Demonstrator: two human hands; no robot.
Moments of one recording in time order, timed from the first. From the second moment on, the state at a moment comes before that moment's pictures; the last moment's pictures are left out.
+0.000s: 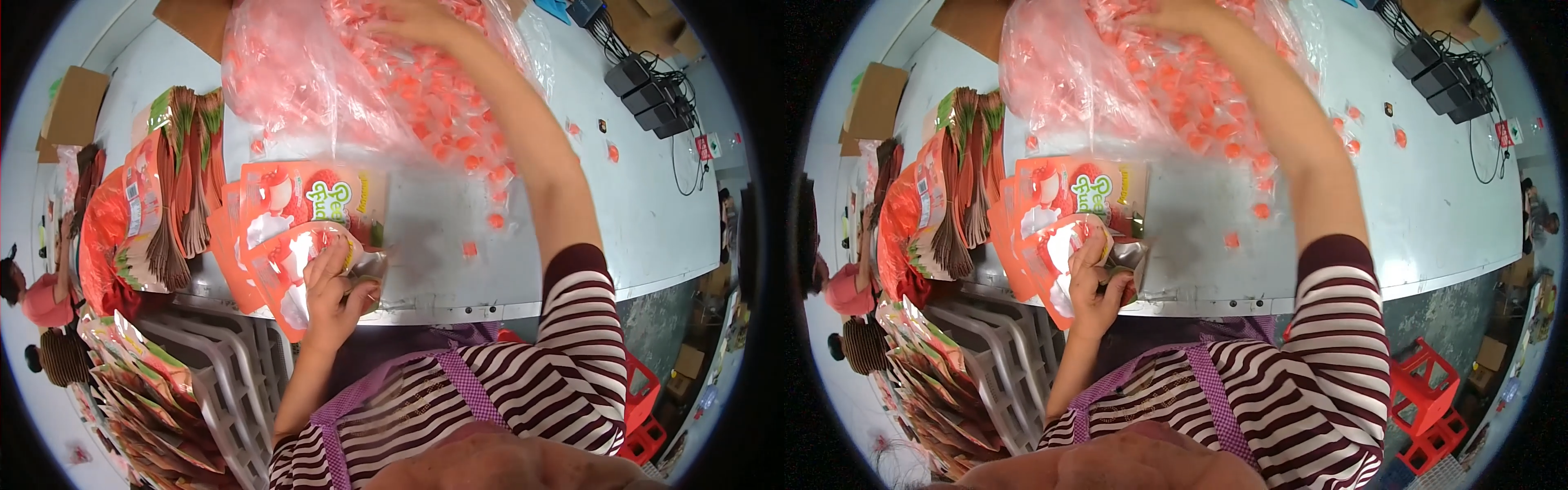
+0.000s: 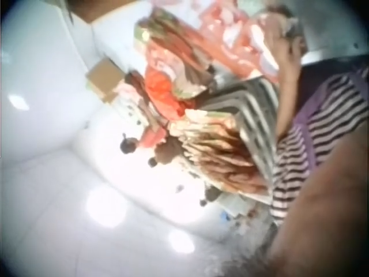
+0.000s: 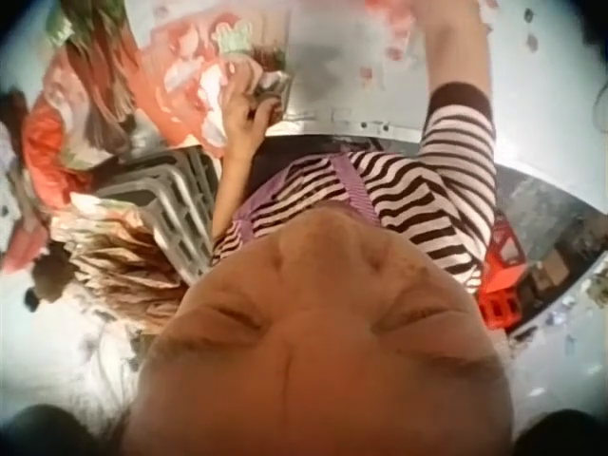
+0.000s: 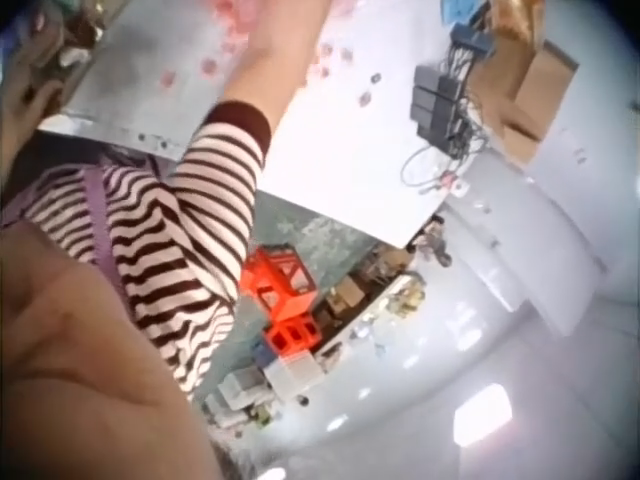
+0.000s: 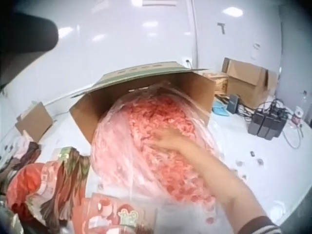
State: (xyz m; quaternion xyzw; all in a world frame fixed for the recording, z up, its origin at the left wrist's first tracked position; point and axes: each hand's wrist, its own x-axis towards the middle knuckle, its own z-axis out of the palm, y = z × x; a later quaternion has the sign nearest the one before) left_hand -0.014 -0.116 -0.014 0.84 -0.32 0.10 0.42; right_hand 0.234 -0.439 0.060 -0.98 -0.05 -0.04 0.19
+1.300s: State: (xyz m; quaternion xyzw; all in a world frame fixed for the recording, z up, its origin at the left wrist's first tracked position) left_hand -0.014 -0.115 -0.024 0.82 -0.31 0.10 0.47; right_hand -0.118 -0.375 -0.005 -0.96 0.09 -0.24 0.13
